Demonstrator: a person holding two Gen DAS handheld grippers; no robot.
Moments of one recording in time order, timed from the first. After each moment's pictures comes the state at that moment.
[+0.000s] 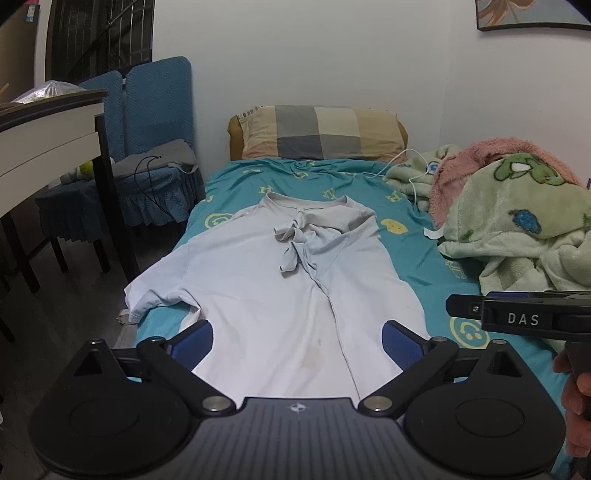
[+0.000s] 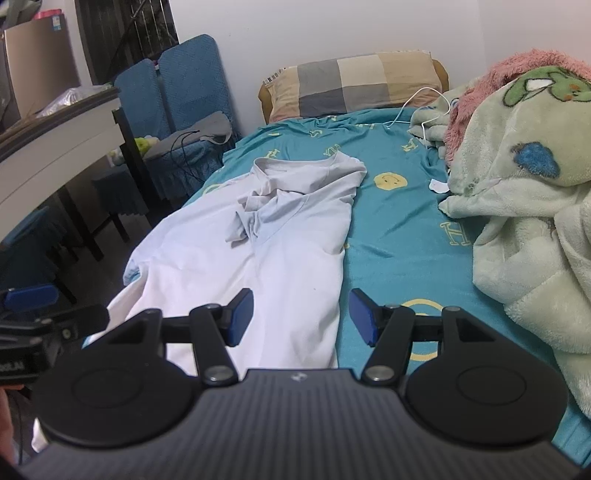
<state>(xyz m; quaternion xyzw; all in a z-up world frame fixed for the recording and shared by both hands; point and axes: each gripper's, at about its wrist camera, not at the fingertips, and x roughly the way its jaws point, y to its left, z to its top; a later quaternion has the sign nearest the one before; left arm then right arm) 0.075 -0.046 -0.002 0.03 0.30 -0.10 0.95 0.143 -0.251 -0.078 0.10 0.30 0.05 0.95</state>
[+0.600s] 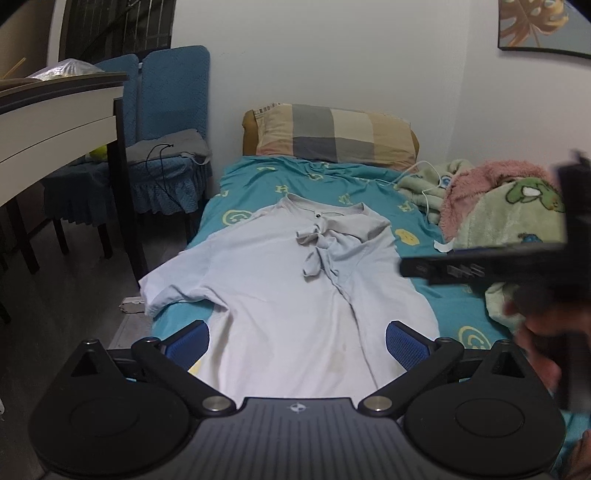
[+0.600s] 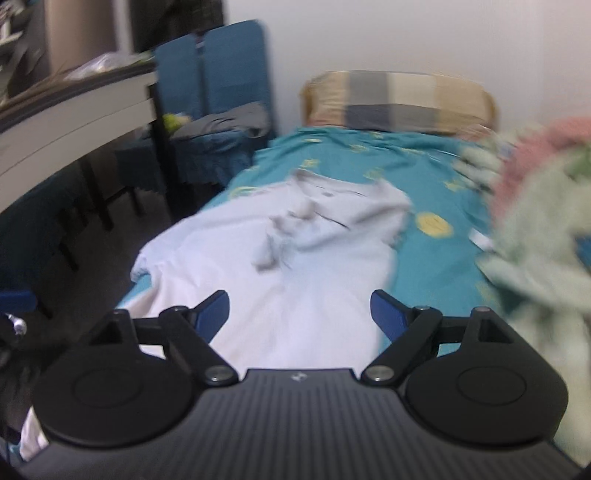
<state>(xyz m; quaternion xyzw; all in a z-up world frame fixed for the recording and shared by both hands) 0.083 0.011 0.015 -0.01 0.31 -0.09 0.95 0.232 -0.195 -0.050 0.00 0.31 0.12 0.94</state>
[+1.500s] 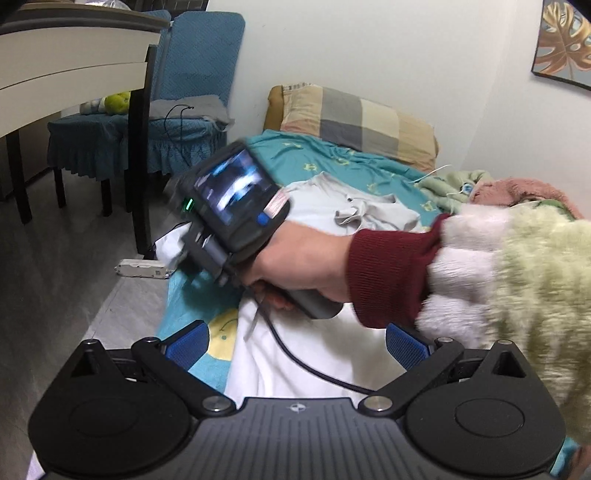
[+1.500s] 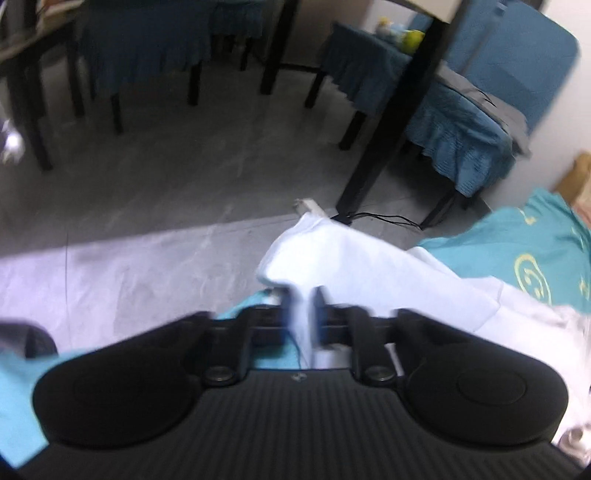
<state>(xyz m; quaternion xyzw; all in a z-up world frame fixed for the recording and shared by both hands) 0.112 0.092 -0.037 -0.08 0.34 -0.09 0.93 0.394 0.109 -0.166 -0.27 0.32 0.35 0.84</state>
